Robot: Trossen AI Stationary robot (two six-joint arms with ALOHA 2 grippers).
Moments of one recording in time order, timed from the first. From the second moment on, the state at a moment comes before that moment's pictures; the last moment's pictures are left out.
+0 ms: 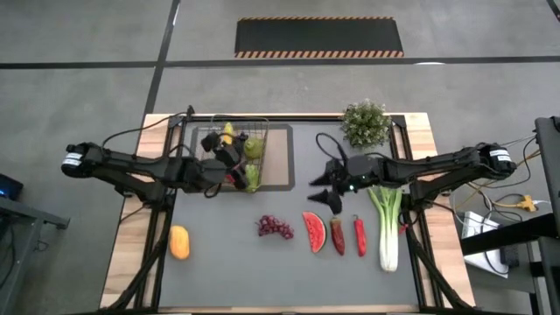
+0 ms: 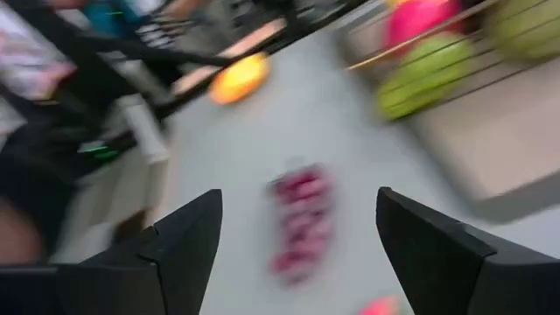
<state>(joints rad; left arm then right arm) -0.11 1.11 0.89 -0.27 -0.85 -0.02 0.01 1.21 0.71 0.10 -0.12 0.52</state>
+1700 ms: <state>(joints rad) -0.17 1.11 0.88 0.02 -0.88 0.29 0.30 1.89 1.30 -0.87 0.11 0.99</state>
